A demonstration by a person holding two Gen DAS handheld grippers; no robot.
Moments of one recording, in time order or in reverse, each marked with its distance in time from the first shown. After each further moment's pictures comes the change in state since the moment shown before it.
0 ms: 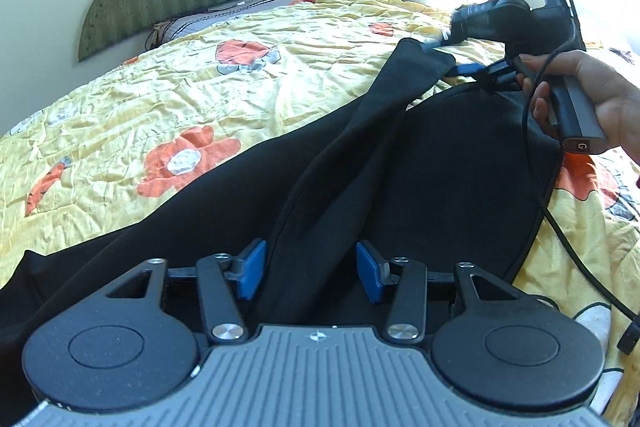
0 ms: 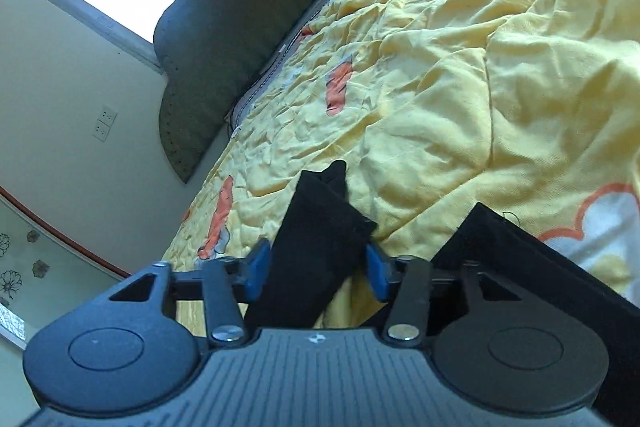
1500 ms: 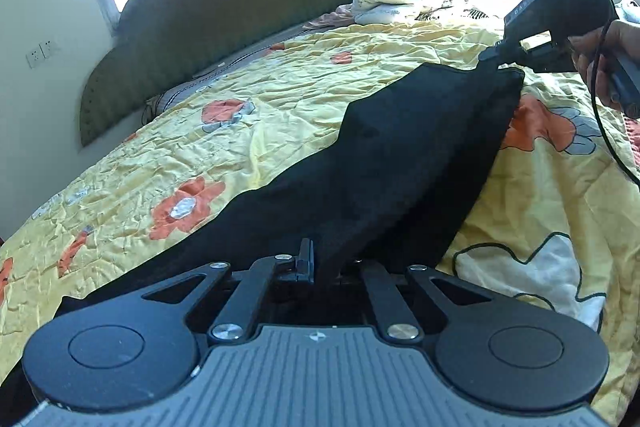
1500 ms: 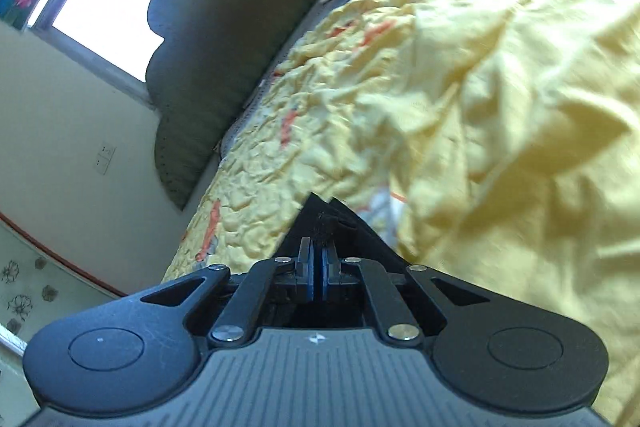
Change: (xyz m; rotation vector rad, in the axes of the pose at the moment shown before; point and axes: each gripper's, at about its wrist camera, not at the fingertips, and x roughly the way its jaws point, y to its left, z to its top) left arm -0.047 -0.050 -0.028 0.230 -0.149 0.058; right arm -0.129 -0.062 -0.019 0.075 -0.090 -0.013
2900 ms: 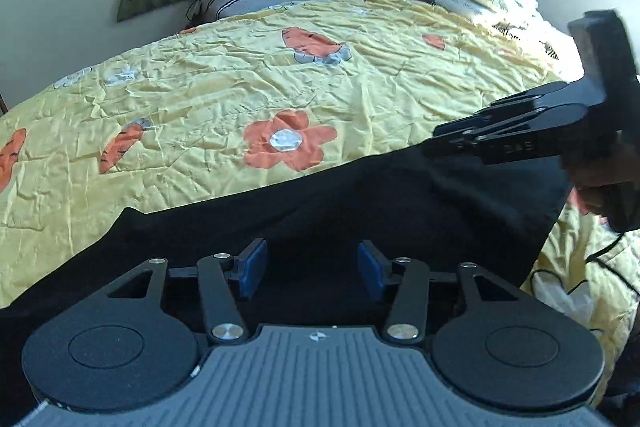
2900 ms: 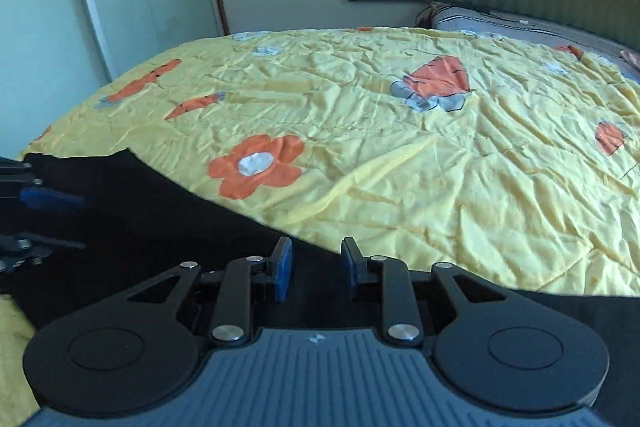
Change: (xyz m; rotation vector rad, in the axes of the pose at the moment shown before) left arm -0.001 0.122 0.004 -0.333 0.232 -0.026; right arm 0.100 0.207 -0.147 -1.069 0.462 0.153
